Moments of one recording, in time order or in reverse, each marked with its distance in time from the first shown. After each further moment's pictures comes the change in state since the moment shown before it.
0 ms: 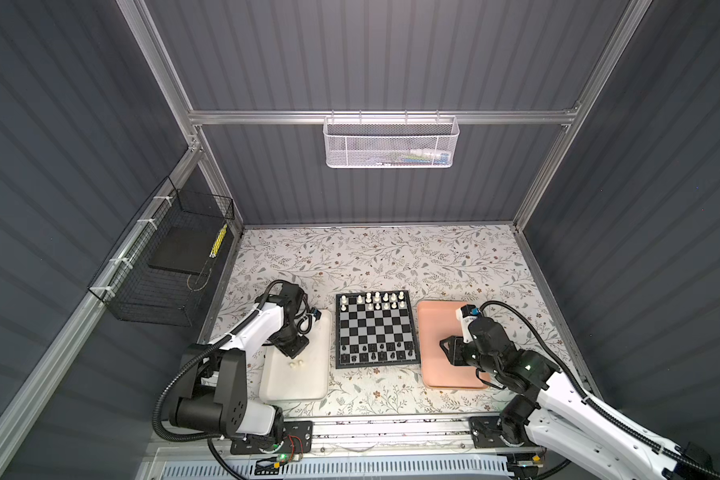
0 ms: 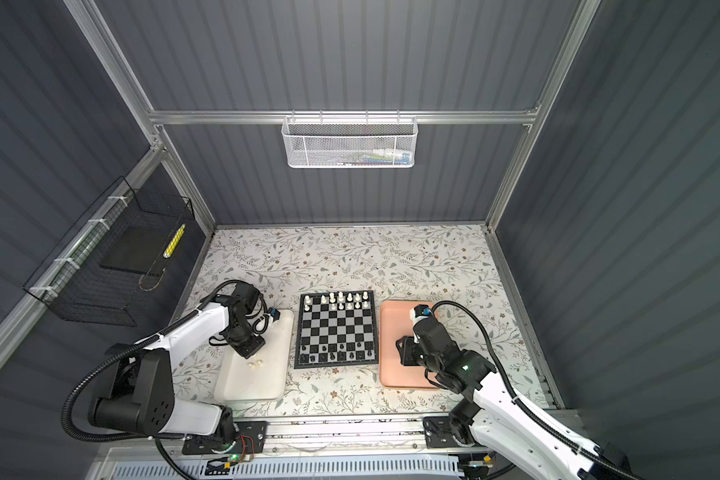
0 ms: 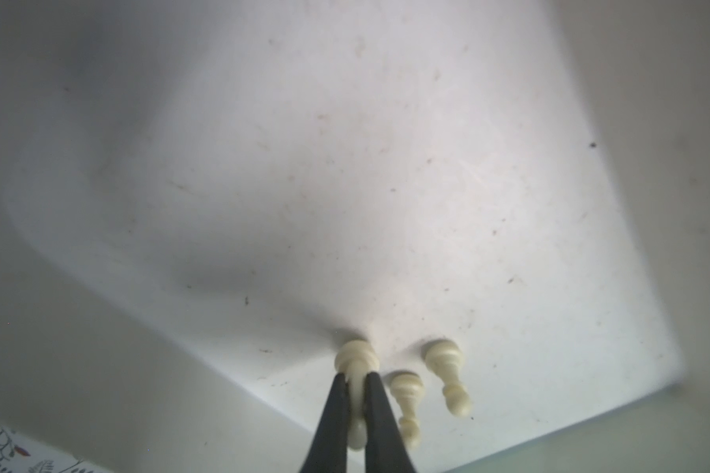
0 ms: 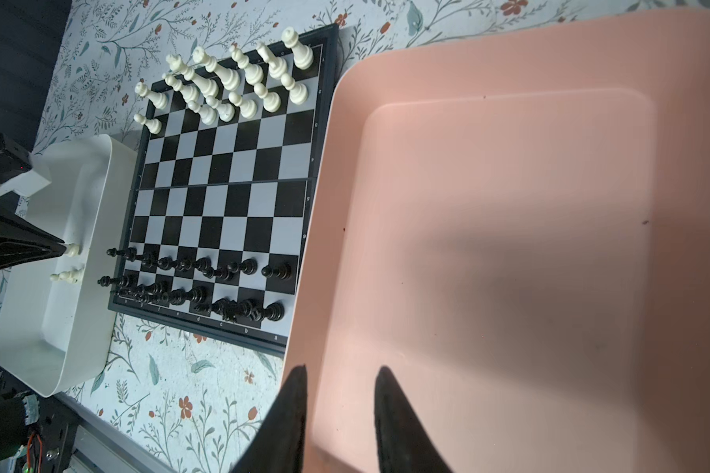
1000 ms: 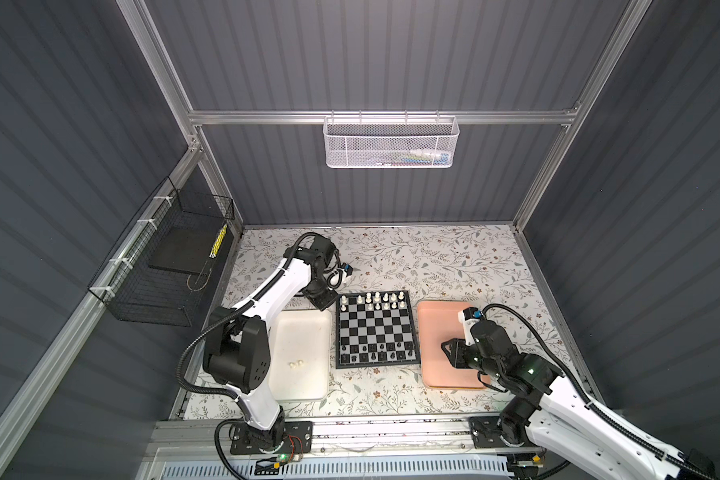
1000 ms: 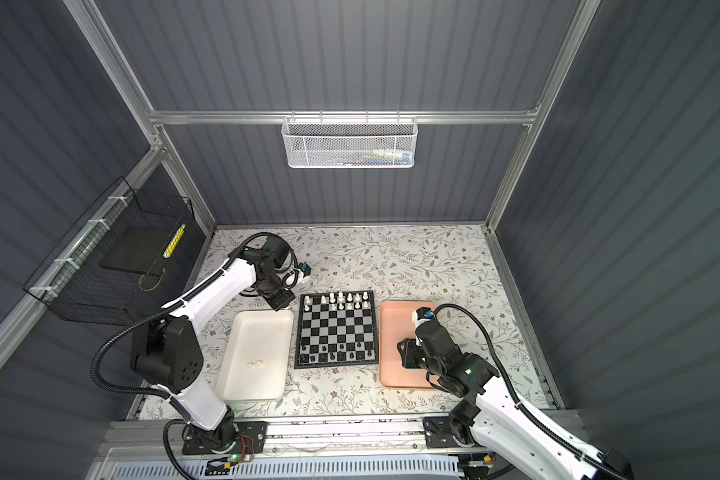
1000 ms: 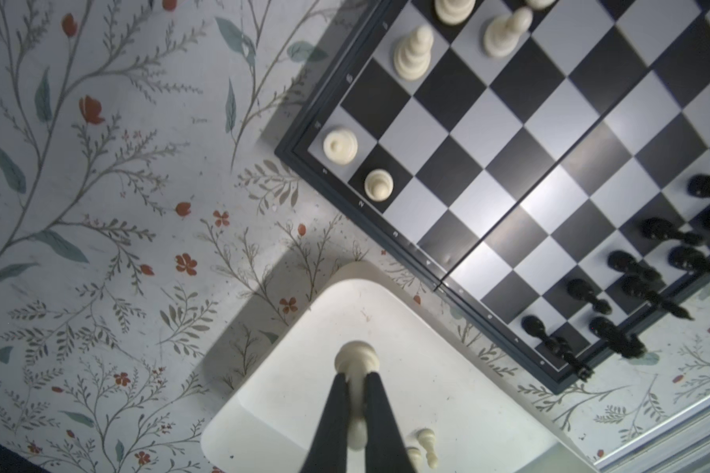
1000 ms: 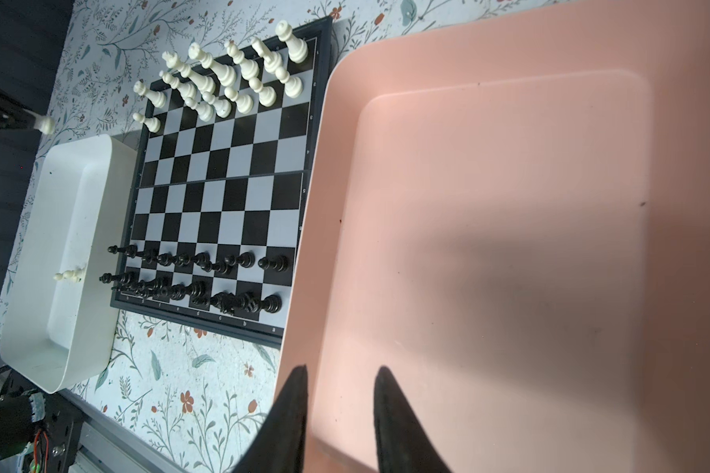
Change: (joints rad) left arm -0.192 0.316 0.633 -0.147 0.078 -0.034; right arm 0.000 -0.046 -0.021 -0.032 -0.001 0.023
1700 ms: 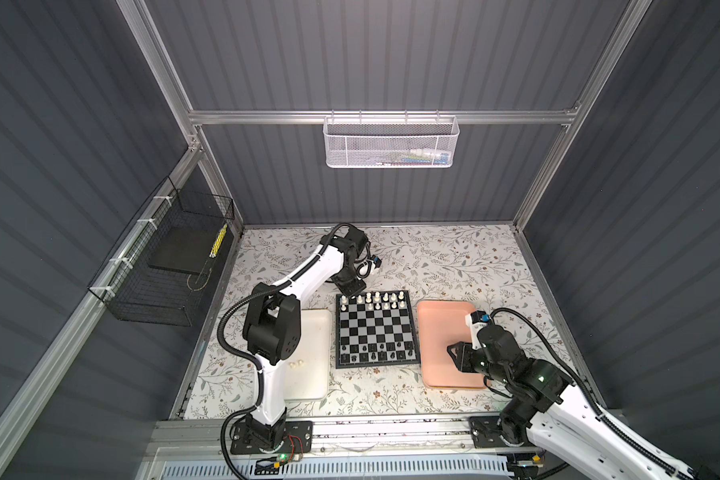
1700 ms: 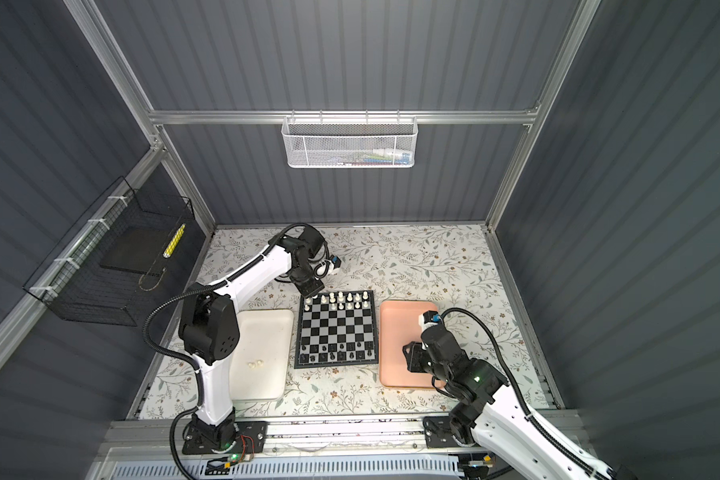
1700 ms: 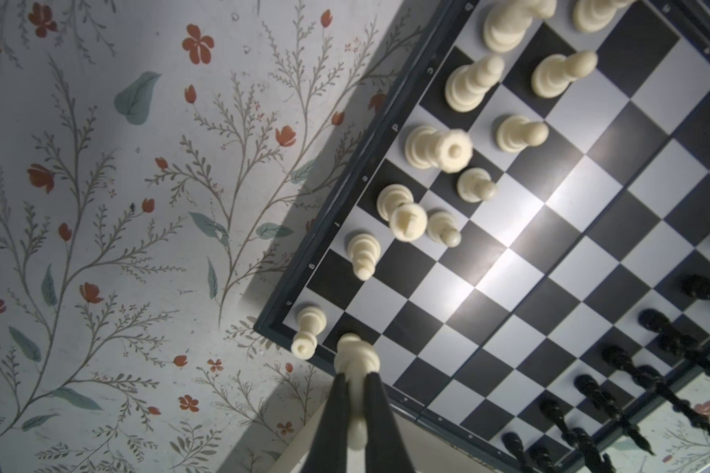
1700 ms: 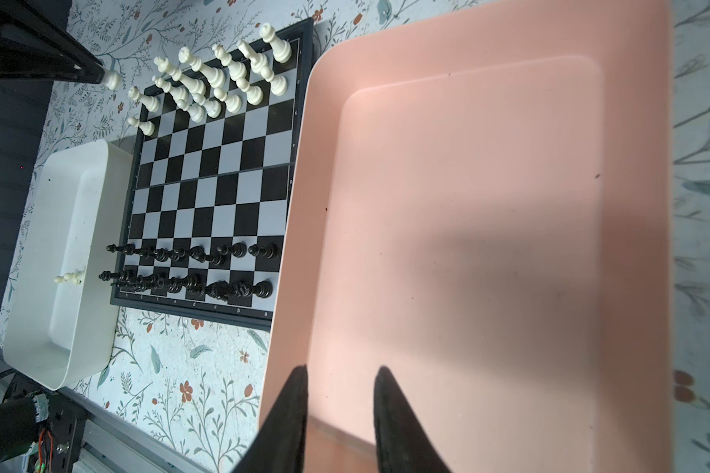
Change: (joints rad) left arm -0.135 0.270 0.286 -0.027 0.003 -0.028; right arm 0.000 -0.097 0.000 -0.091 0.023 0.030
